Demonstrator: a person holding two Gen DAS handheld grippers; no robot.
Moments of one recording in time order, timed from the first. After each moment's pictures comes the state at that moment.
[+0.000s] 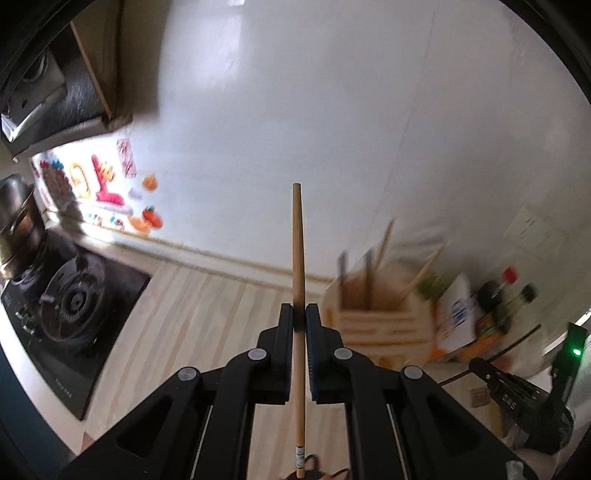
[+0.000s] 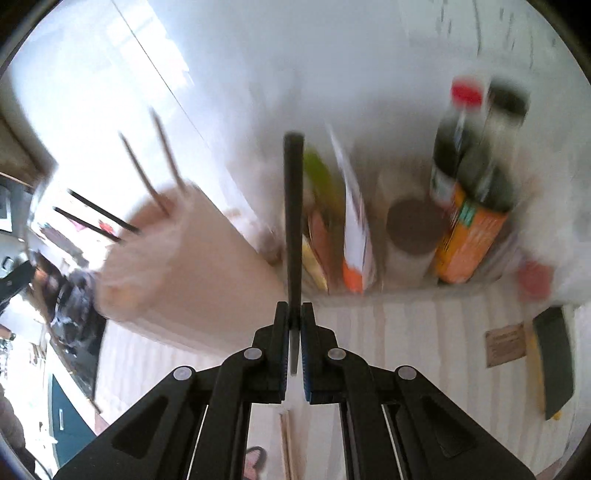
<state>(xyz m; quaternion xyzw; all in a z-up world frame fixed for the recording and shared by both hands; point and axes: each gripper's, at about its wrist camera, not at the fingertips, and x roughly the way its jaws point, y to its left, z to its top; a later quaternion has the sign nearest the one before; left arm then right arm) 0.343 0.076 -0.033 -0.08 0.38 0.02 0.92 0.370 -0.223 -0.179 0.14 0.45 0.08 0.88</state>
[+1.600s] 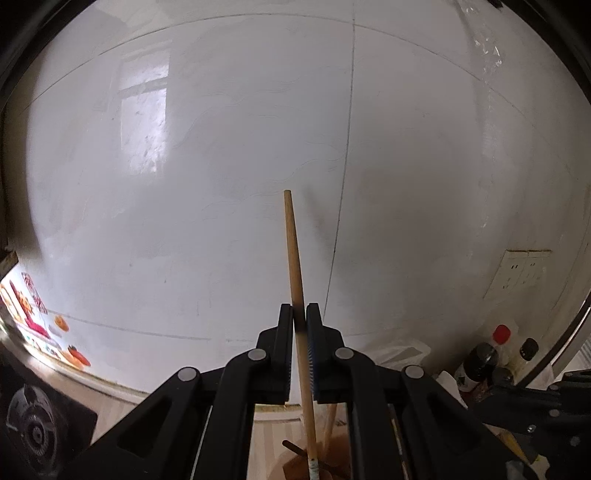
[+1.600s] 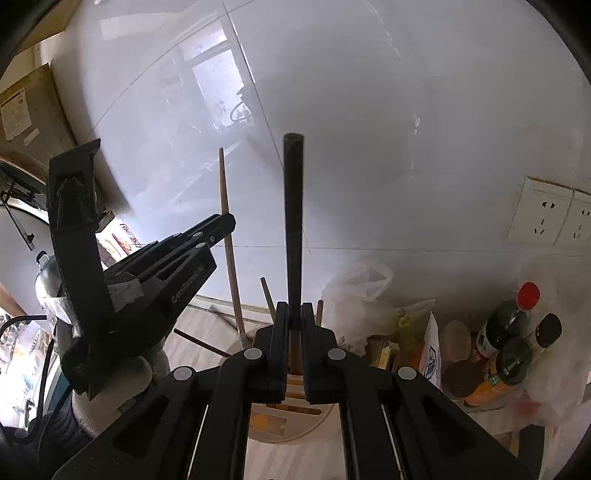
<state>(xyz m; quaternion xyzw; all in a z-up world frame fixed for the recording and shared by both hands) 0.472 0.033 -0.024 0.00 0.24 -0.09 0.97 0.437 -0.133 -0.034 0.08 0.36 0.15 0.92</state>
